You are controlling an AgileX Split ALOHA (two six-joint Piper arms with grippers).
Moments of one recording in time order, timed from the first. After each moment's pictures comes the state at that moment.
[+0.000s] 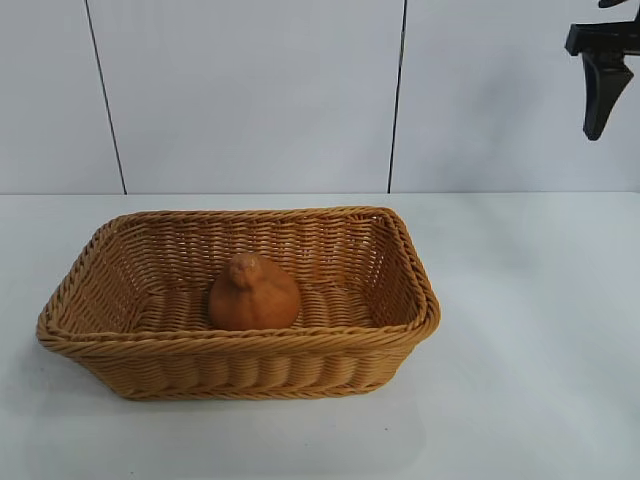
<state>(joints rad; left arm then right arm) 0.07 0.00 -0.50 -0.05 1.07 0.02 0.02 1.49 -1.20 -0.02 1.22 0.01</state>
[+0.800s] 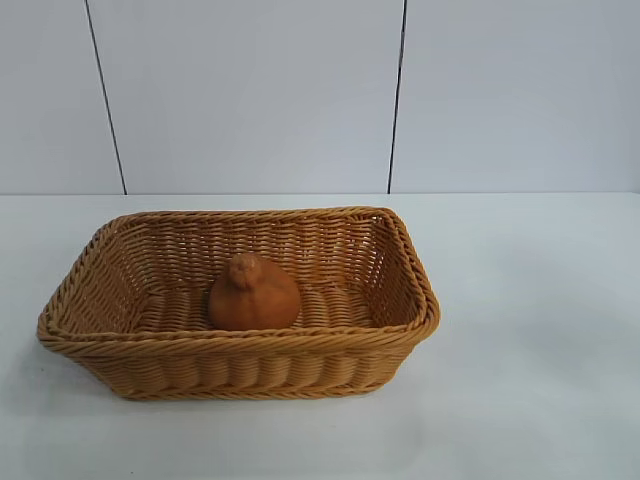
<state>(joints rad) 0.07 0.00 -0.50 -0.05 1.07 0.02 0.02 0.34 -0.49 0.01 1.04 0.01</state>
